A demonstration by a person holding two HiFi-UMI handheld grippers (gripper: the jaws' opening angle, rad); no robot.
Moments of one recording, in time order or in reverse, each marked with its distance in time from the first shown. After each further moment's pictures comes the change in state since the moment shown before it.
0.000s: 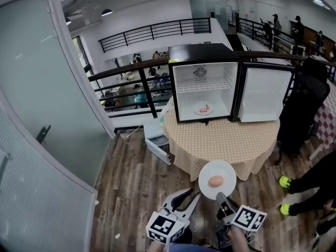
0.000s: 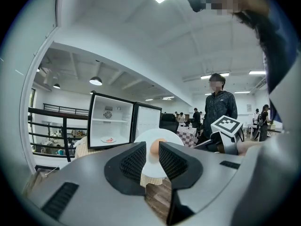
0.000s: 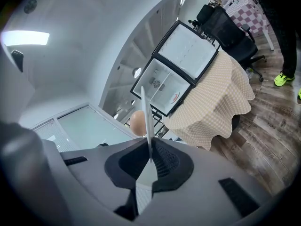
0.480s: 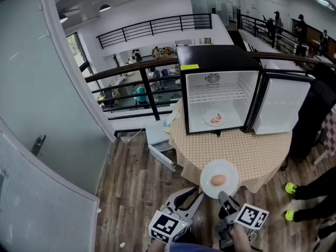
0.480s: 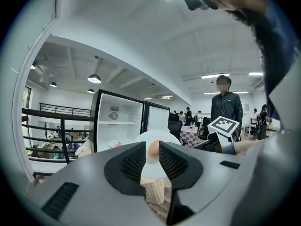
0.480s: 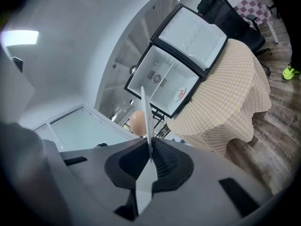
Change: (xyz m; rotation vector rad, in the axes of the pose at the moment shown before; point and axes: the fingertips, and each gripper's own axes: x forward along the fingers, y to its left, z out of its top) left arm 0.058 0.134 0.024 0.011 0.019 -0.045; right arm 0.143 0.023 0.037 0.039 0.010 0.001
